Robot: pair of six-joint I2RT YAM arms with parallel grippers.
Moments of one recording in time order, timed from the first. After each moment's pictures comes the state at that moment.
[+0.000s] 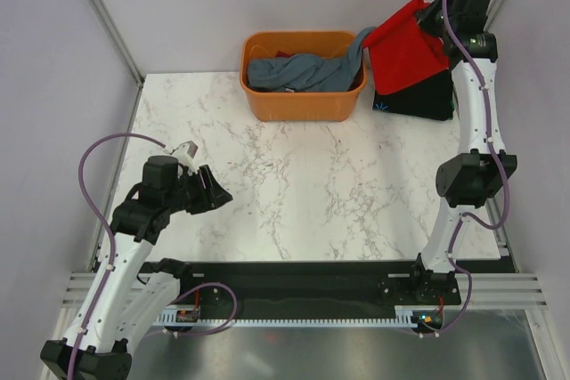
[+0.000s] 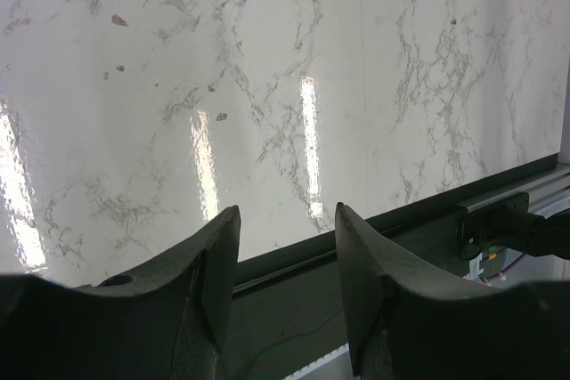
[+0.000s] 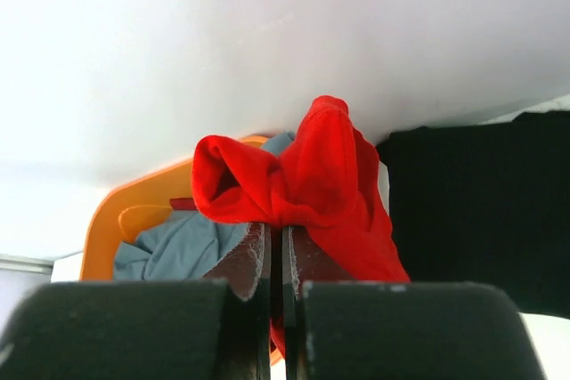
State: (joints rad) left arm -0.23 0.71 0.80 -0.81 0.30 -0.48; right arm -0.06 2.01 2.35 -0.55 -0.07 0.50
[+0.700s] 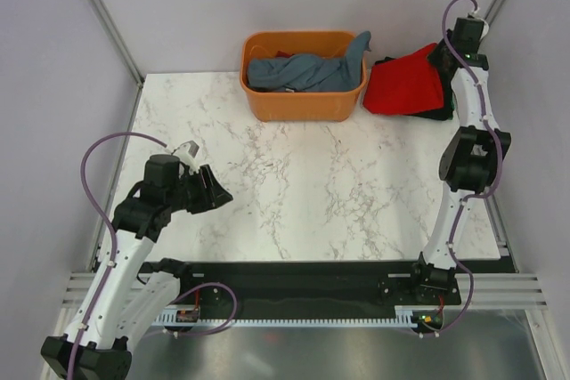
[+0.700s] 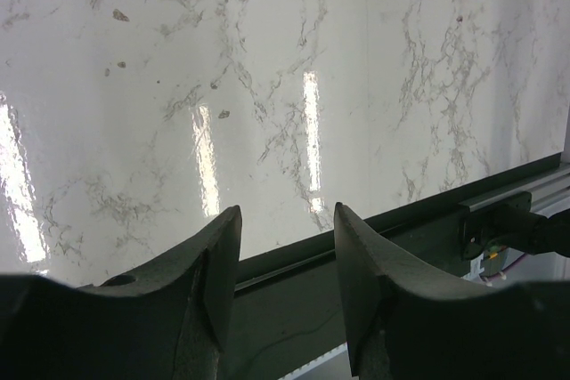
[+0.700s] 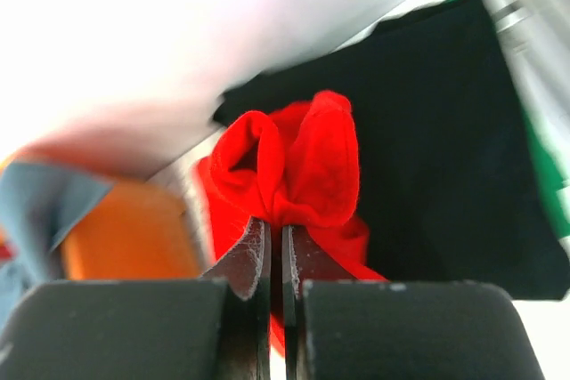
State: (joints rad) left arm -0.23 0.73 0.79 -0.81 0.30 -0.48; right arm -0.17 2.23 2.21 -0.49 0.00 0.52
